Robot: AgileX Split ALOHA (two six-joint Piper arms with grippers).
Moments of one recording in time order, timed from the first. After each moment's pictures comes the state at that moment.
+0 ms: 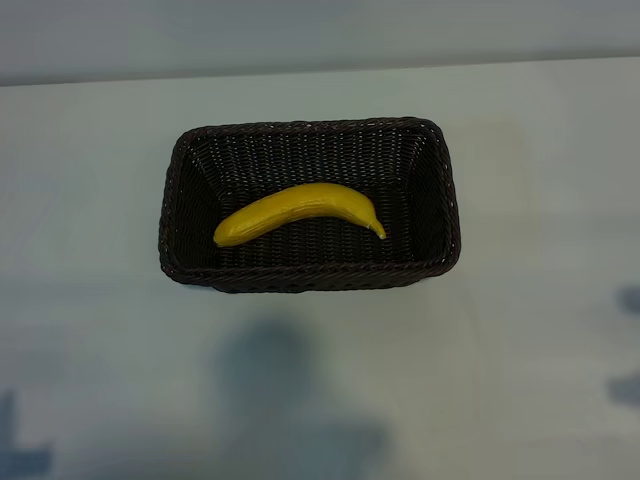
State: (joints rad) left arm 0.04 -0.01 -0.50 0.01 1.05 0.03; right arm 0.03 0.47 -0.49 -0.11 1.08 0.09
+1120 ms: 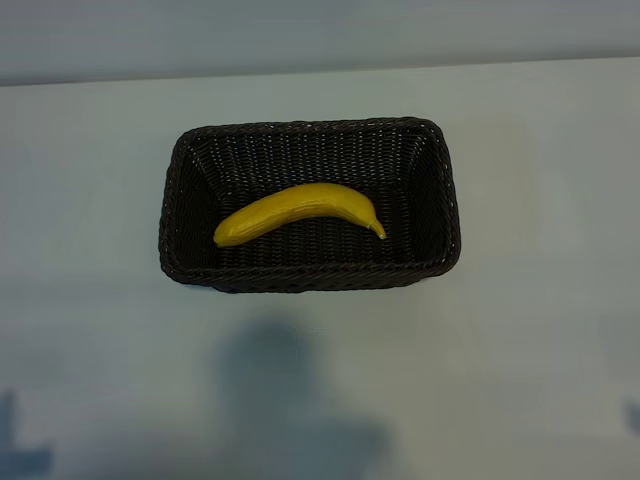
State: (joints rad) left arm 0.04 -0.01 -0.50 0.01 1.05 0.03; right arm -0.12 -0.01 -0.49 -0.08 1.08 0.09
